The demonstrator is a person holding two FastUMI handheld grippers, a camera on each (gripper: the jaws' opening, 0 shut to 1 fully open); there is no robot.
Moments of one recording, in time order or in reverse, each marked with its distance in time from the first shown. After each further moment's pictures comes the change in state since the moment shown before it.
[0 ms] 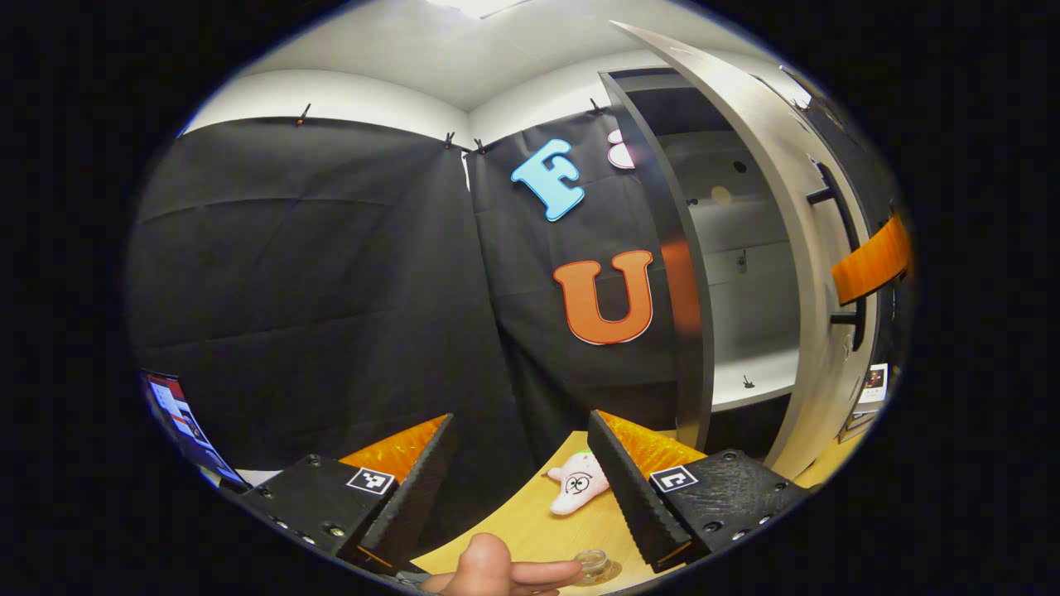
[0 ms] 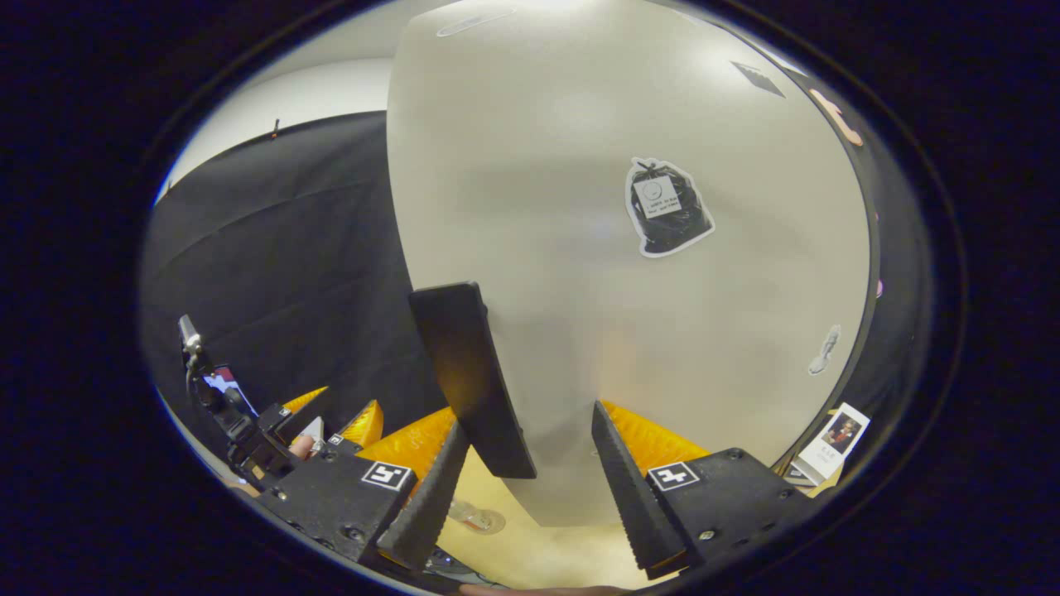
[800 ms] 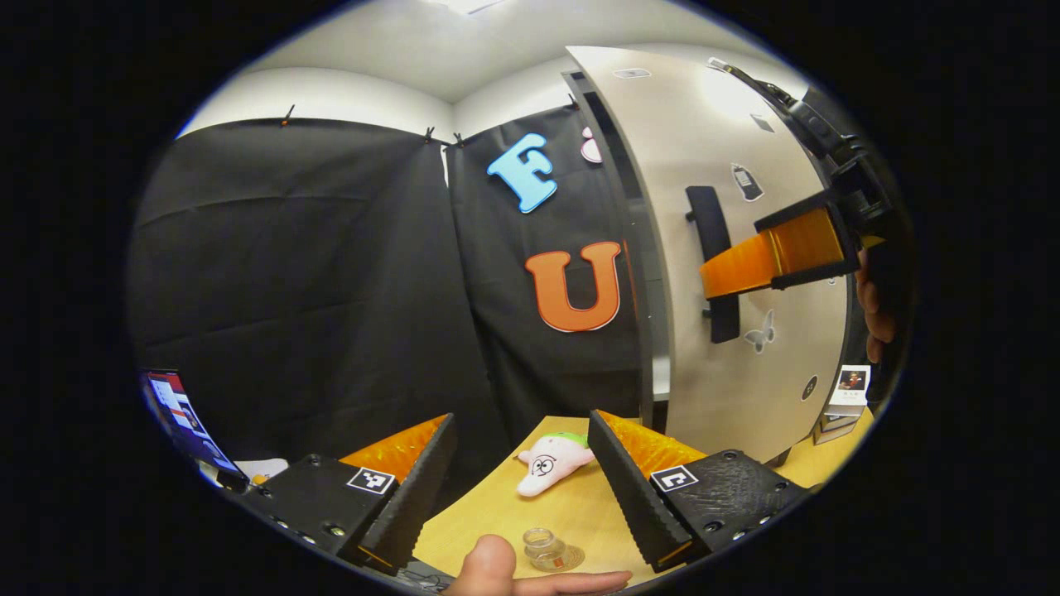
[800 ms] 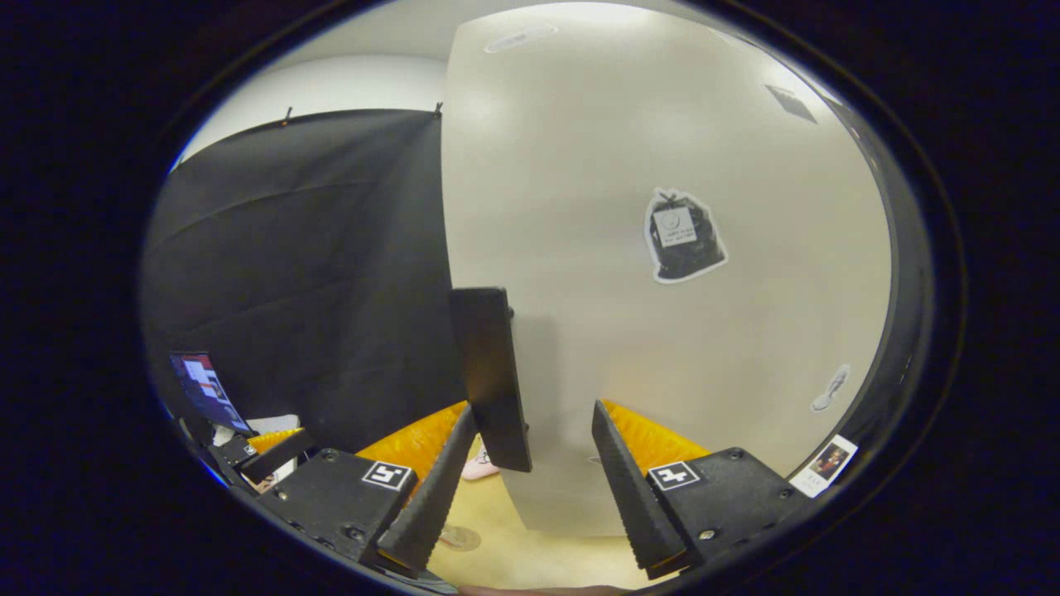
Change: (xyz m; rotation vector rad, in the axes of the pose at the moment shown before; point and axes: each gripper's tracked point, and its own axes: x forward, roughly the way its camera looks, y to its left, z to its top) left arm -0.042 -0.083 0.009 -0.008 0.021 -0.097; right arm 0.012 0.001 0.036 -0.111 -0.093 -0.057
